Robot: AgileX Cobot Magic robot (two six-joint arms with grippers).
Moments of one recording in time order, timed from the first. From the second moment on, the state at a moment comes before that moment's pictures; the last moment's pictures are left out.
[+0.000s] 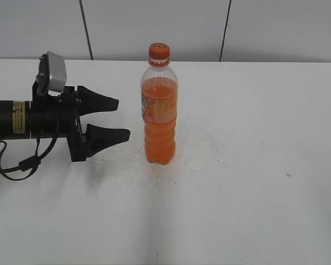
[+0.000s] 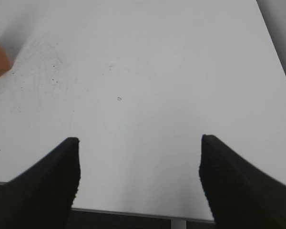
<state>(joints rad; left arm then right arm) -0.10 1.96 -0.81 1.31 -1.10 -0.51 0.09 -0.01 -0.44 0.00 1.01 -0.11</state>
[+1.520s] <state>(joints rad) -0.29 2.15 -1.02 1.26 -0.99 -0.55 0.09 0.35 -0.64 0.00 1.01 -0.12</state>
